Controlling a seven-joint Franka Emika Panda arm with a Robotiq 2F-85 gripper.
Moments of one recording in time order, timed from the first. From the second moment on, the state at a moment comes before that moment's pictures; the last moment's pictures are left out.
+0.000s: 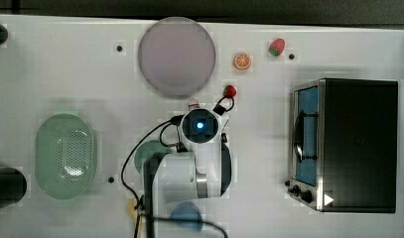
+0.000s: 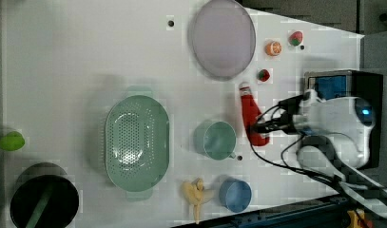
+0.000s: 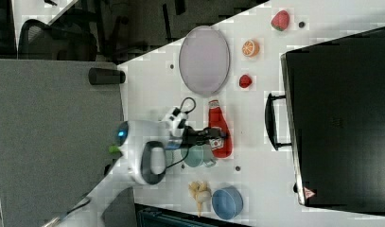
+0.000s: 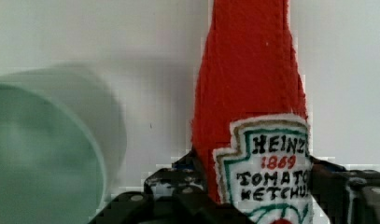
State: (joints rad) arm -0.12 0.20 0.14 -2.41 -0.10 0.87 -0.91
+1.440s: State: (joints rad) arm -0.01 0.11 0.73 -2.16 0.03 0.69 -0.21
